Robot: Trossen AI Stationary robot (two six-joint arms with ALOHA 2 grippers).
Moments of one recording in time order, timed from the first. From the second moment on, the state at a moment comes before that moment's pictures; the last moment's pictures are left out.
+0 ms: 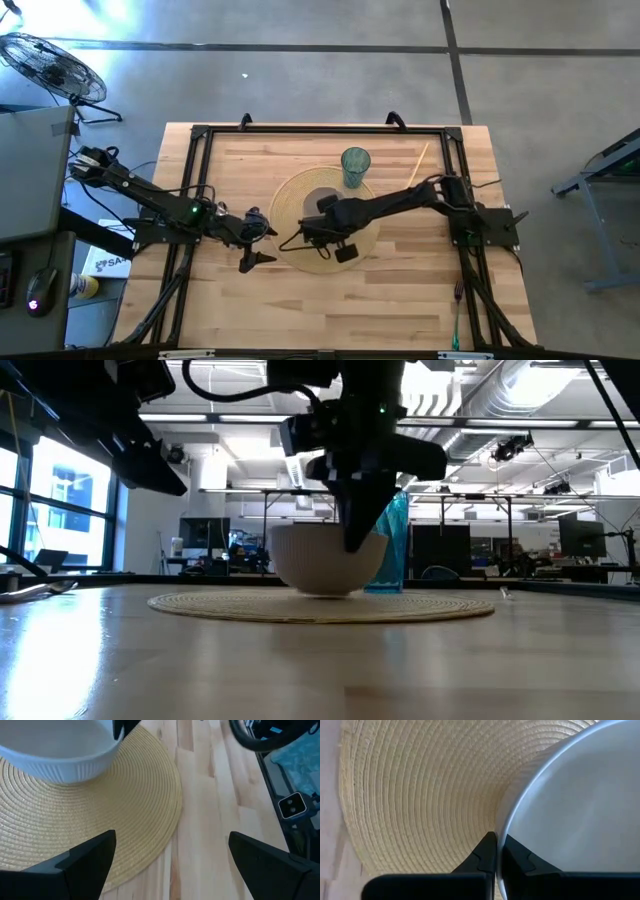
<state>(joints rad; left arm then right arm) -0.39 1.03 0.51 -0.06 -0.19 -0.49 0.14 2.13 1.74 -1.05 0.20 -0.23</state>
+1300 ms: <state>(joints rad) -0.39 1.03 0.51 -0.06 -0.20 -0.48 0.18 2.12 1.71 -0.96 0.33 -0.18</state>
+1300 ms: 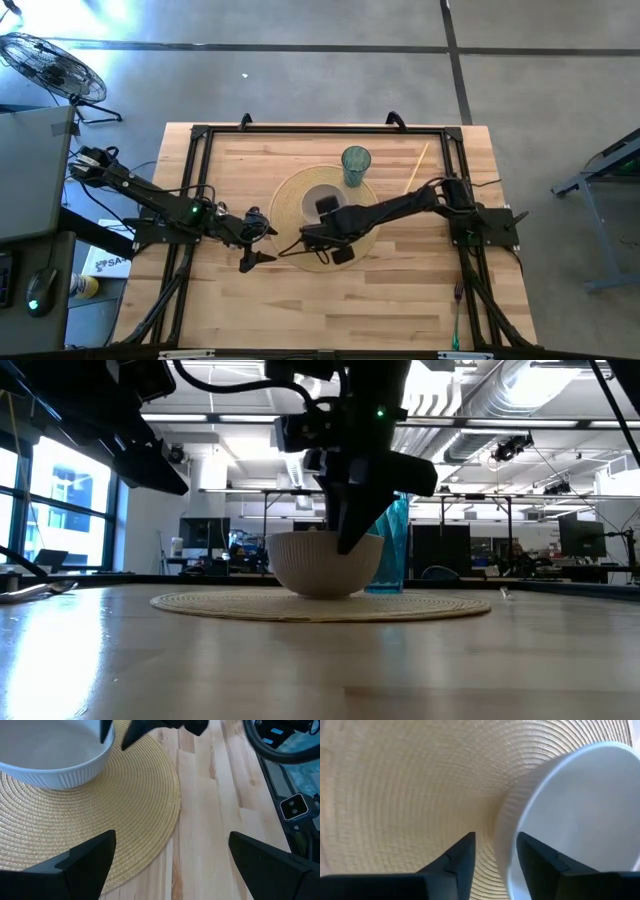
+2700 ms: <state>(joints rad) -0.39 1.03 0.51 -0.05 -0.19 -0.48 0.41 1.40 1.22 -1.42 0.67 1.26</state>
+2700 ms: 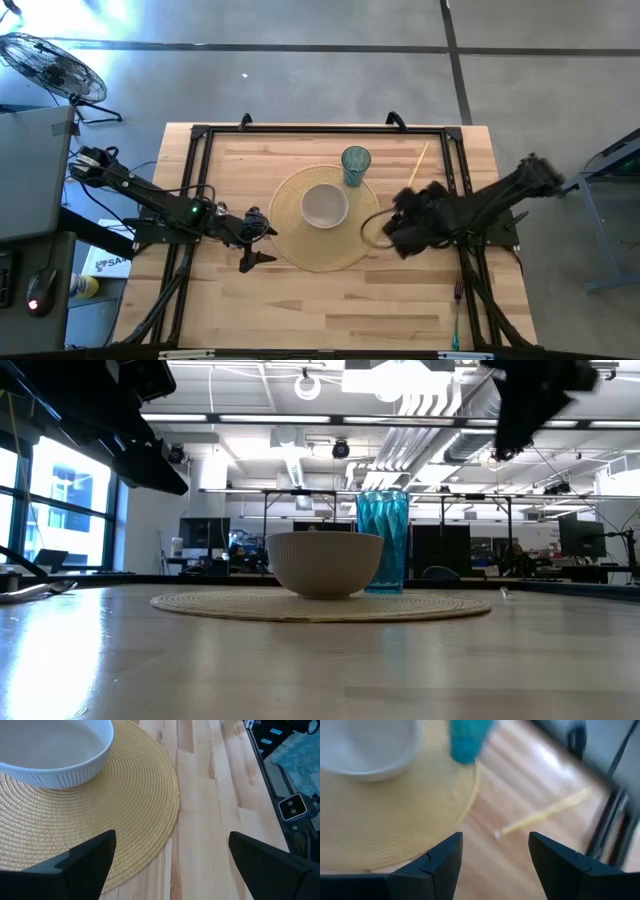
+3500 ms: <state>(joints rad) -0.39 1.03 0.51 -0.05 -0.24 -0.49 -0.16 1.26 0.54 -0.65 0.55 1.39</state>
